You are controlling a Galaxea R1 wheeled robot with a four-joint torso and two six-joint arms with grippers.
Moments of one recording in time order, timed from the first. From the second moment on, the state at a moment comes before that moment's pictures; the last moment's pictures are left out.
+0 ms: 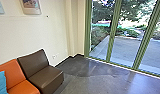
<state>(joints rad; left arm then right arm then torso) 1.36 2.98 -2.69 0.22 0.17 -0.25 -1.51 3.00 -2.61 0.51 -0.01 -0.58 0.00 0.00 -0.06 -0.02</state>
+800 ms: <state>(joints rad) 1.36 2.98 -2.70 0.22 0.17 -0.25 -1.51 3.01 -2.61 0.51 -0.01 -0.58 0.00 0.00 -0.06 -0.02</state>
